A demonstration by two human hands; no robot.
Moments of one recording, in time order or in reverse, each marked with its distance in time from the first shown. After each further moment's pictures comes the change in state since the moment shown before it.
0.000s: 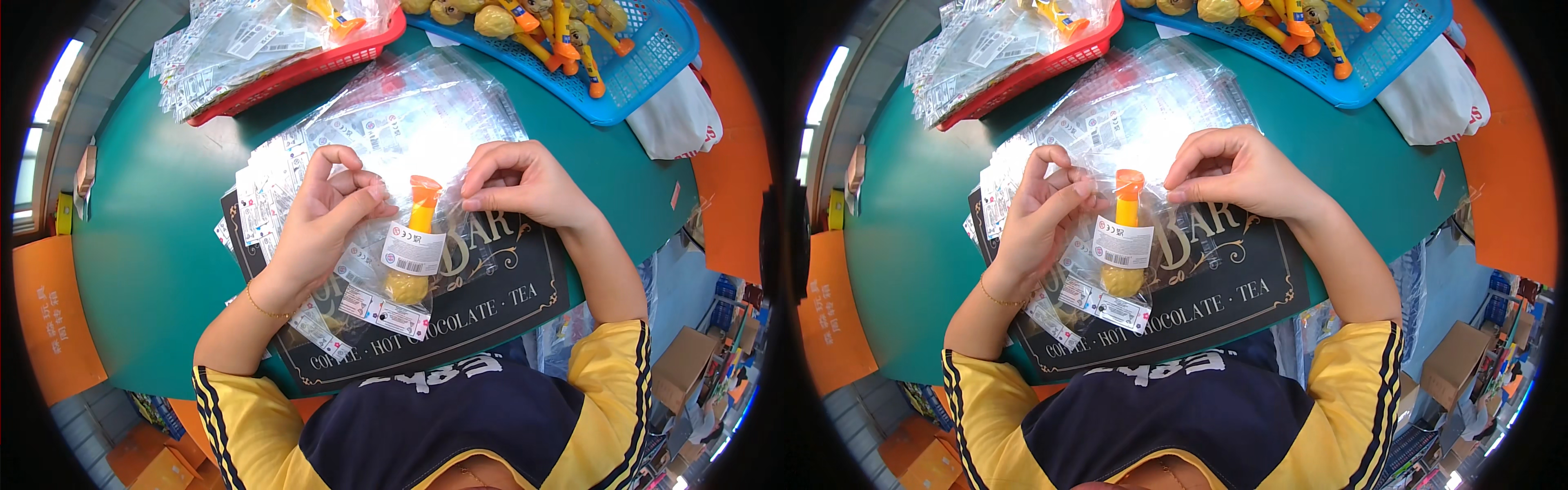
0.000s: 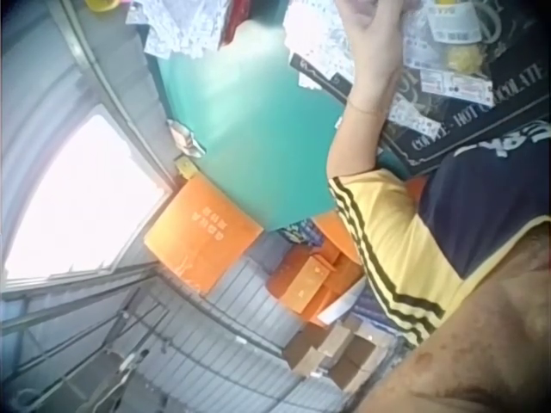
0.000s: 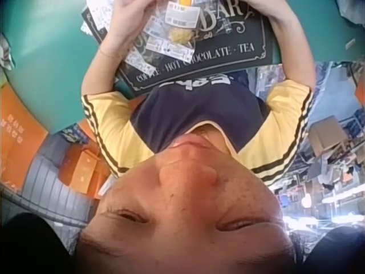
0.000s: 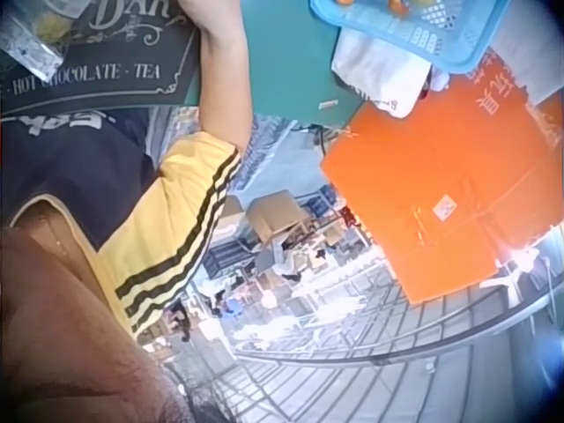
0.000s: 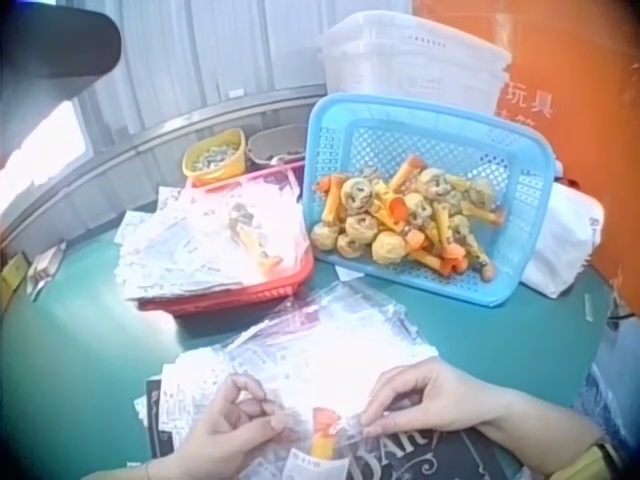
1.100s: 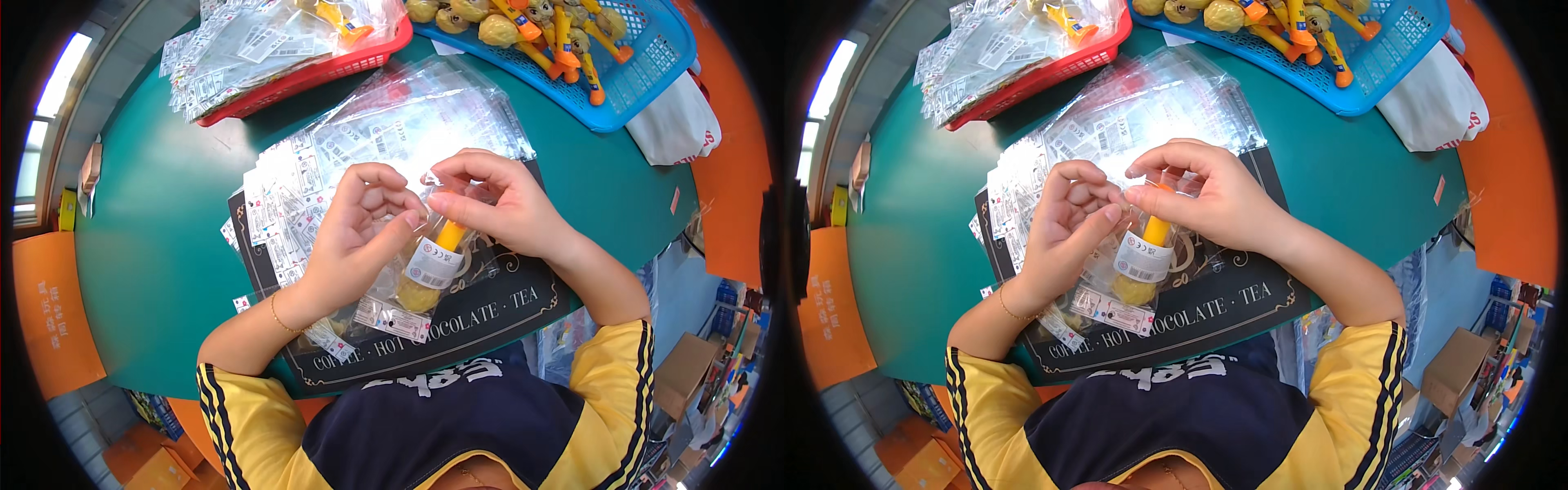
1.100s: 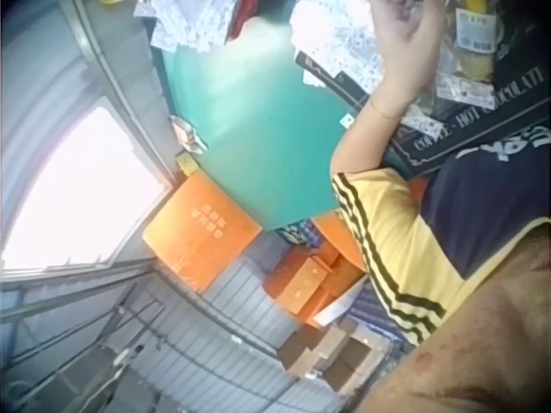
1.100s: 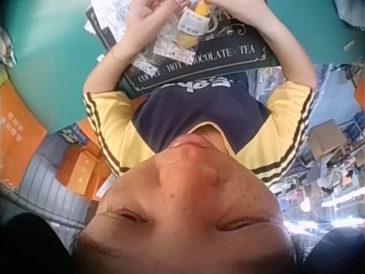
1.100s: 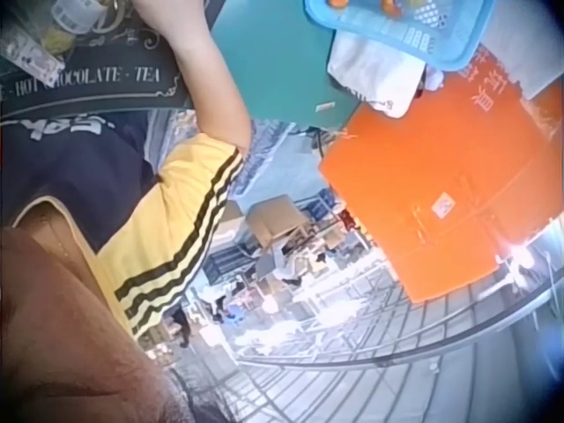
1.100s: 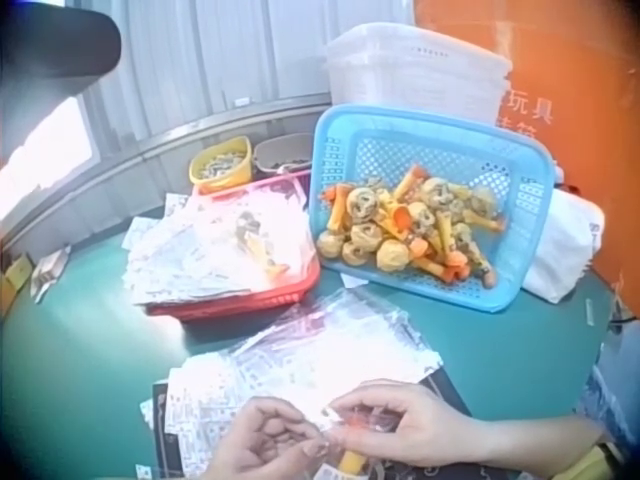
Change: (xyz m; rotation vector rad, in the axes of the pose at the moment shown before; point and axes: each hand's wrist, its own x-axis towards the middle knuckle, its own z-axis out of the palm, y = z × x) left_hand -0.010 -0.010 0.023 0.175 -0.099 0.188; right_hand 0.004 0.002 0.037 -0.251 0.132 -0.137
